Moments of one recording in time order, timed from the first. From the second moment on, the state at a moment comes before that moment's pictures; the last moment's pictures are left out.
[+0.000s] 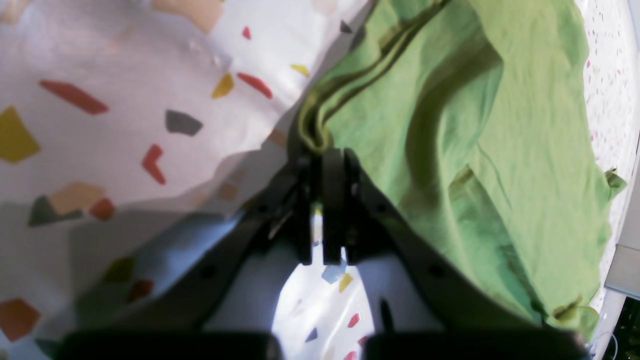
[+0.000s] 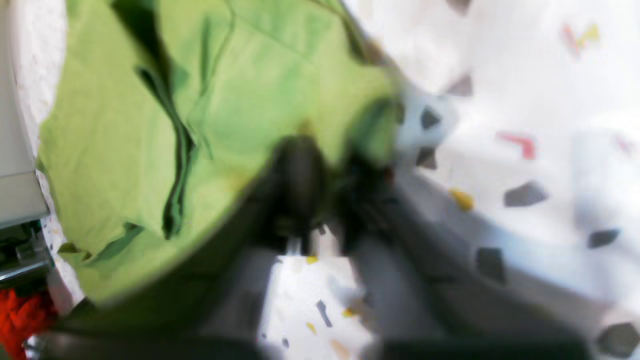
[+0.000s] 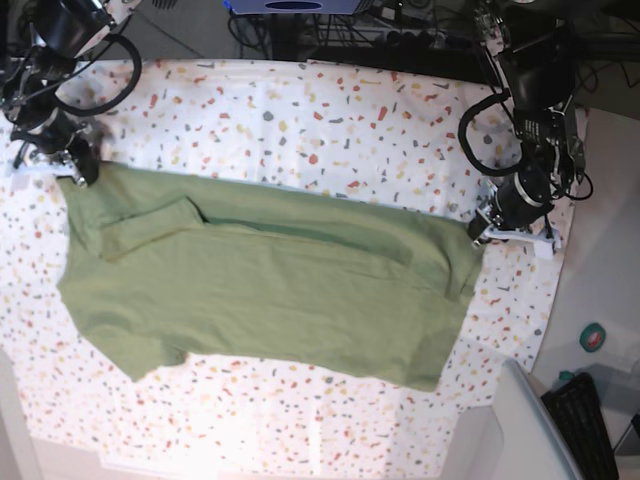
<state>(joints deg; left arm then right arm) -6.9 -11.5 -27.7 51.2 -36.3 -15.5 38.0 -0.9 0.0 54.4 60.8 29.3 25.7 -47.1</state>
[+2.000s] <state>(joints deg) 22.0 -8.3 -50.6 93.5 -41.5 -7.2 56.2 -21.1 -2.9 53.0 93.5 27.4 16.8 -61.8</state>
